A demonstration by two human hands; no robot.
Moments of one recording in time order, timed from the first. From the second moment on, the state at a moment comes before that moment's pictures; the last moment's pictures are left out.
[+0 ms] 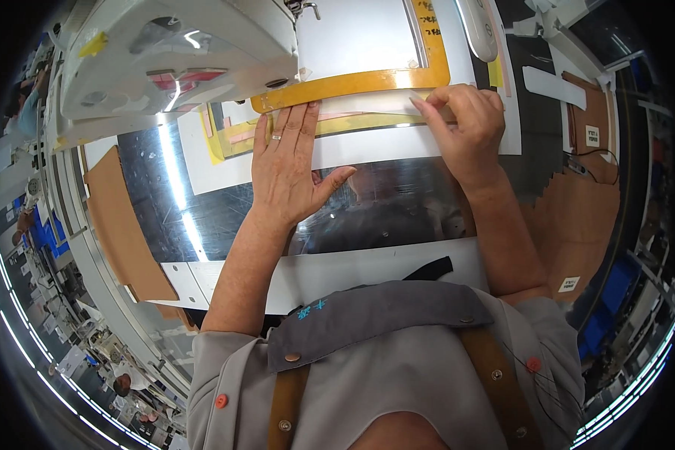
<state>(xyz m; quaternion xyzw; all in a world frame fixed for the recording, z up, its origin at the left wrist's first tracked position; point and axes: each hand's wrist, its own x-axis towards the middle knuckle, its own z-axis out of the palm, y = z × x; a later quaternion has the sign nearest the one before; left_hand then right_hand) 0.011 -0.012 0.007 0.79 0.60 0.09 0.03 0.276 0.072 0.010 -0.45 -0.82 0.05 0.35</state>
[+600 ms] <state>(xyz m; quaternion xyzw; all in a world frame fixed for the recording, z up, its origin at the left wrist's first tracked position) 0.009 0.009 0.007 0.80 0.59 0.08 0.05 0.249 0.037 0.019 -0.36 -0.91 0.15 0.16</state>
